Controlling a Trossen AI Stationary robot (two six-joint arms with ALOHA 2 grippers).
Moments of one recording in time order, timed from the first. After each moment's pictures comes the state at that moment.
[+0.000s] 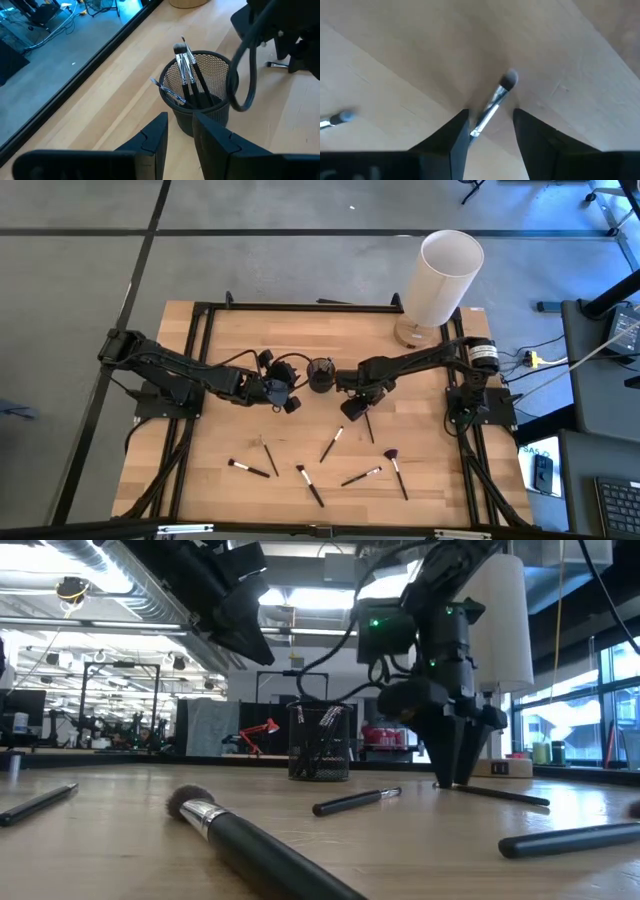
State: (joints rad) left arm -0.17 1.41 0.87 -0.27 -0.74 -0.38; right arm -0.04 1.86 1.16 -0.81 -0.10 0.81
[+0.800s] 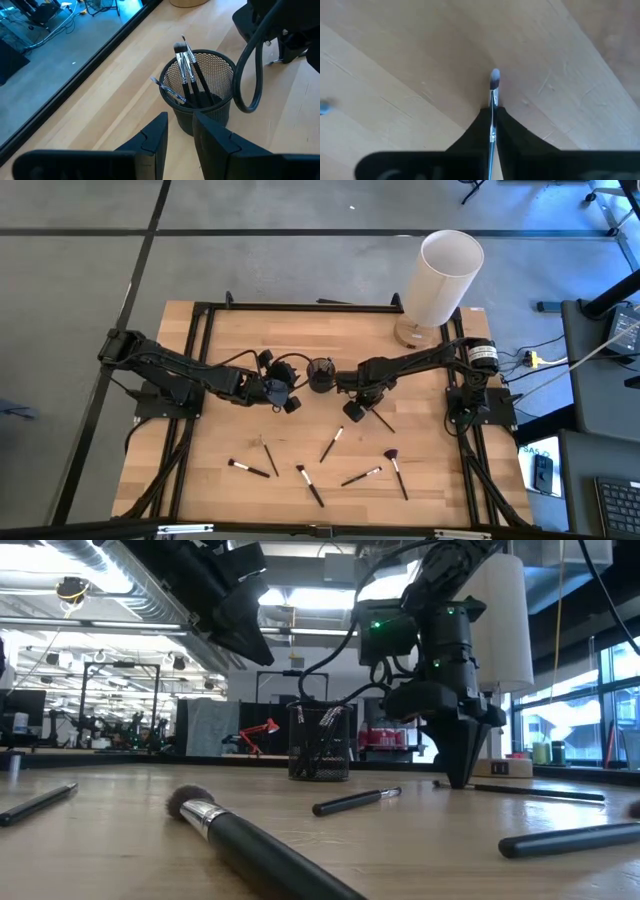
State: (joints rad) left arm -0.17 1.41 0.87 -0.27 -0.74 -0.38; right arm -0.02 1.97 1.16 -0.85 -0.07 0.75
